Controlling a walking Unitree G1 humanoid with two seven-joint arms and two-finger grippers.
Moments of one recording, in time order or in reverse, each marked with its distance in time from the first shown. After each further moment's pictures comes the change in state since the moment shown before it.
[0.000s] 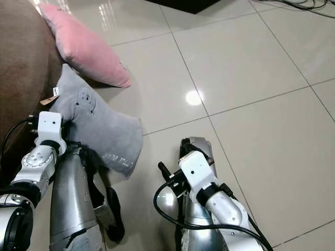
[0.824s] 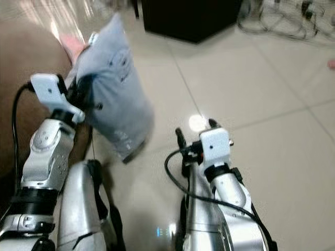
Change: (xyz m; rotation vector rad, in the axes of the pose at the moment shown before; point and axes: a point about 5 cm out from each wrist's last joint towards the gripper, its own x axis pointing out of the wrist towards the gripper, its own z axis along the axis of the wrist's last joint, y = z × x) left arm -0.030 -0.060 0.124 -0.293 -0.508 -0.219; right arm 0.012 -0.038 0.027 0.106 -0.162 -0.339
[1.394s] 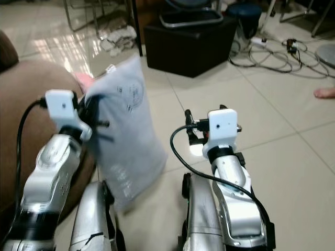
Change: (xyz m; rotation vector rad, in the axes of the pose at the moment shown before) left arm -0.042 -0.010 -0.029 0.049 0.217 0.068; right arm 0.023 -0.010 0.017 0.029 0.011 -0.113
